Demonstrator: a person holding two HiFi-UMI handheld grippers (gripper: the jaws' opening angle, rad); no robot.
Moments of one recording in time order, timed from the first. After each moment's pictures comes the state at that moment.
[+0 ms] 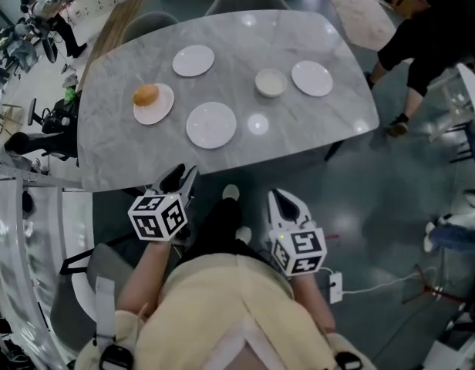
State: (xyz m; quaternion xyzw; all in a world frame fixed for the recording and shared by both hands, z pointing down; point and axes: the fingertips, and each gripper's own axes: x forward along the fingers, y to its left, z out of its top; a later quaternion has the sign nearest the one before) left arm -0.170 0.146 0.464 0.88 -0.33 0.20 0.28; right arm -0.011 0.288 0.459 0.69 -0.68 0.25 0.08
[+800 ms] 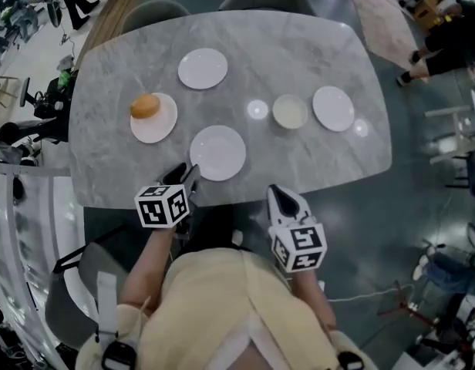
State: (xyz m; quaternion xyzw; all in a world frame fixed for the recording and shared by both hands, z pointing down) left arm -0.149 0.030 0.531 0.82 -0.35 0.26 0.36; right arm 0.025 0.148 0.470 0.65 -0.70 0.28 0.14
